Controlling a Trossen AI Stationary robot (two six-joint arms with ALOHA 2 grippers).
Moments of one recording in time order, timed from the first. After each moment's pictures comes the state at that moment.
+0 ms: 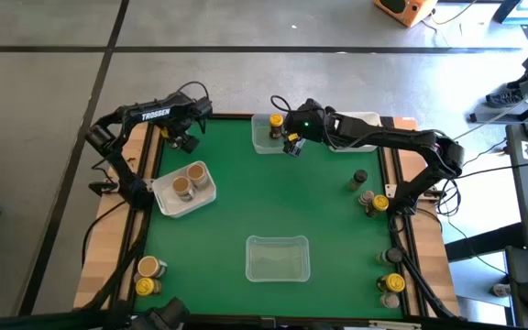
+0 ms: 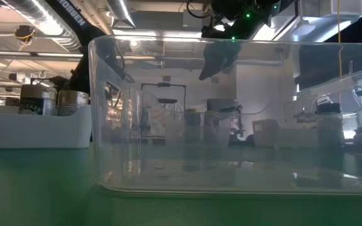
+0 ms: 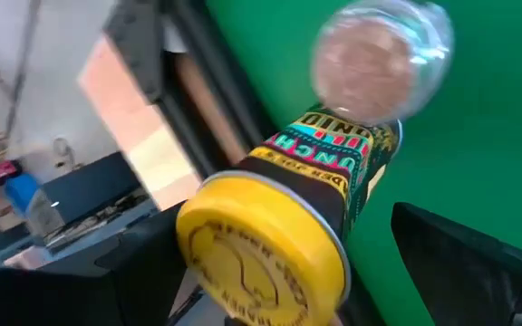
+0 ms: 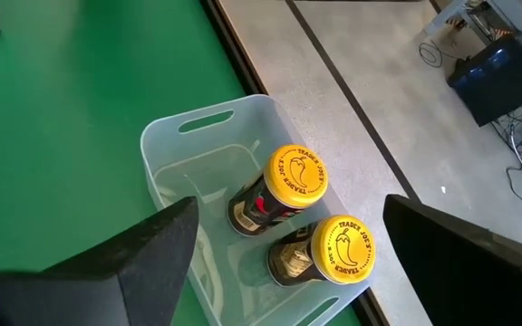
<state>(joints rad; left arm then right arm) 0.88 1.69 1.10 -1.21 -0.52 -0.20 -0.35 1.59 1.28 -0.36 0.32 -0.21</state>
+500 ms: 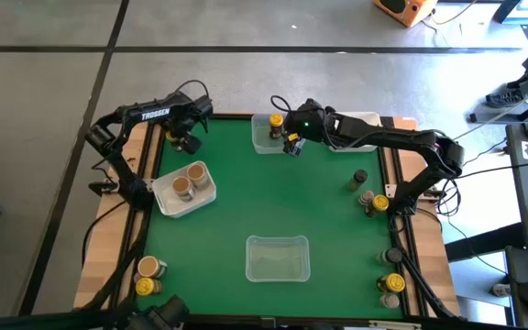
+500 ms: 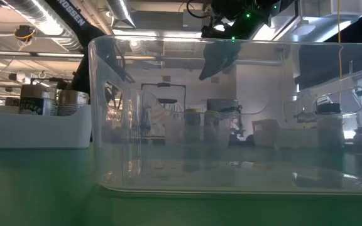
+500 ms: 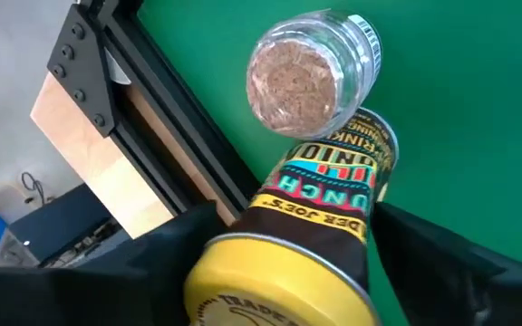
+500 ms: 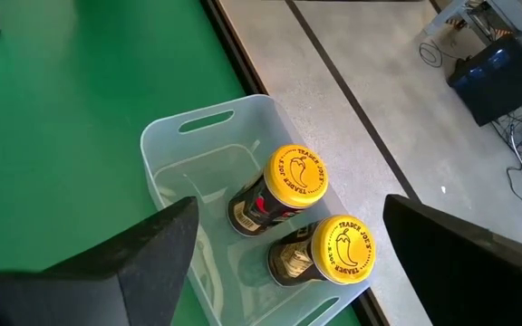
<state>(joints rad) 0.89 1.69 1.10 -1.16 -0.45 -0.08 -0.35 1.59 1.28 -0.36 0.32 -0.21</state>
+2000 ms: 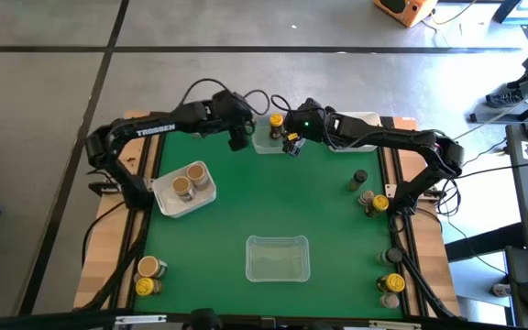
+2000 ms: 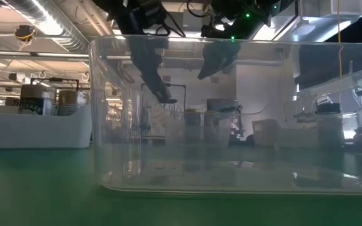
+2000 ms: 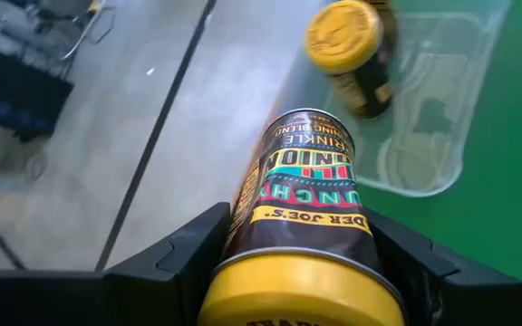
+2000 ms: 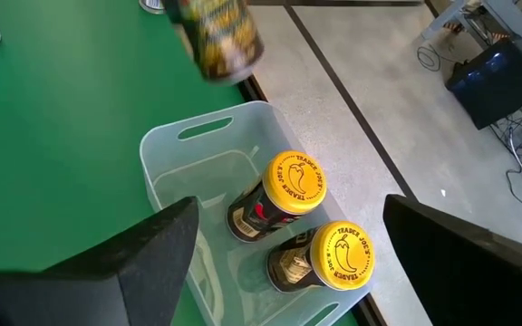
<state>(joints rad) 0.46 1.63 1.36 -0.63 -0.41 0.29 -0.35 1.59 1.28 -0.35 0.32 -0.21</state>
